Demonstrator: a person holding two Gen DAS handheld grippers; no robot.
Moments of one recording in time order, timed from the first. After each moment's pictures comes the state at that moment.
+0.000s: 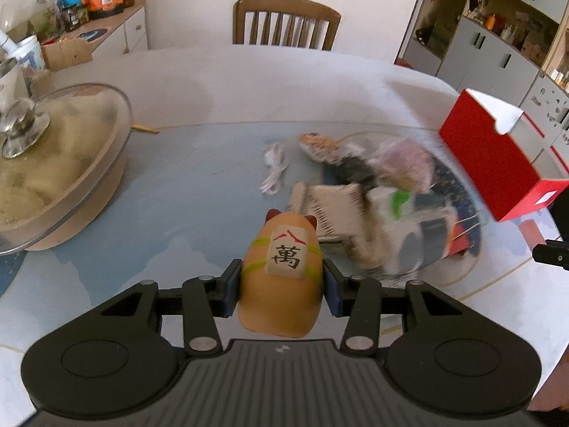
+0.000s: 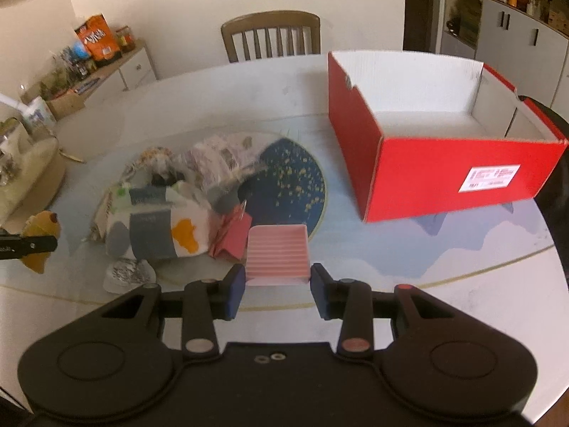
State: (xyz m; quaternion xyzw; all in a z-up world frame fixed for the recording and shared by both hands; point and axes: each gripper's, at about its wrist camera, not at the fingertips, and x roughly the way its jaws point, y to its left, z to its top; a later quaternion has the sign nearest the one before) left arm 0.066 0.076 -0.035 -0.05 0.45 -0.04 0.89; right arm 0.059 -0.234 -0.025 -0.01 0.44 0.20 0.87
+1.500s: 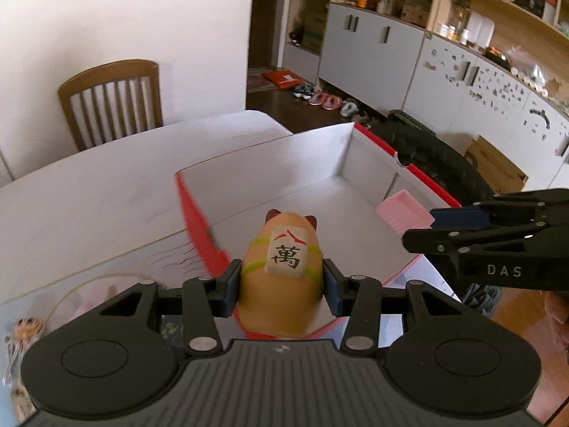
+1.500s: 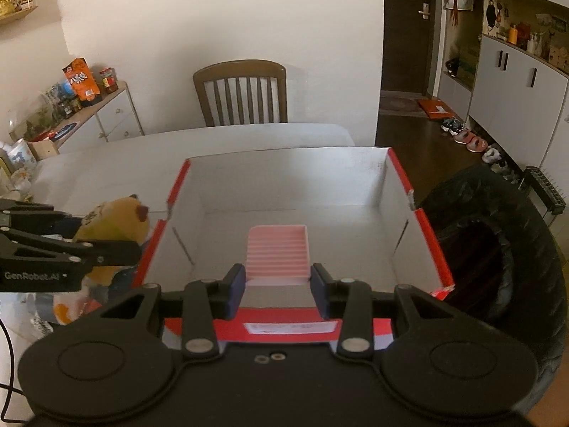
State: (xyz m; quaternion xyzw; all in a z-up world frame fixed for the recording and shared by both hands) left arm 0.191 -0.268 0.020 0.04 0.40 -0.20 0.89; right arm 0.198 -0.396 0.014 -0.04 0.39 0.22 0.89
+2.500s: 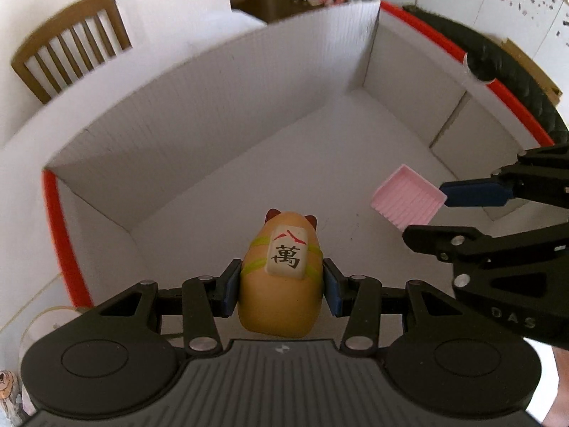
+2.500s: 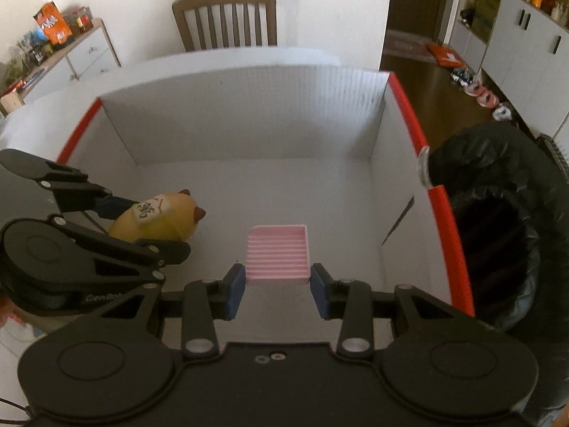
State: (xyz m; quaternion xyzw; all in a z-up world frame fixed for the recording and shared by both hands) left arm 0.298 -0.352 -0.081 0.14 0.55 -0.18 0.80; right arm 0.288 -0.395 -0.067 -0.09 0.50 0.22 0.83
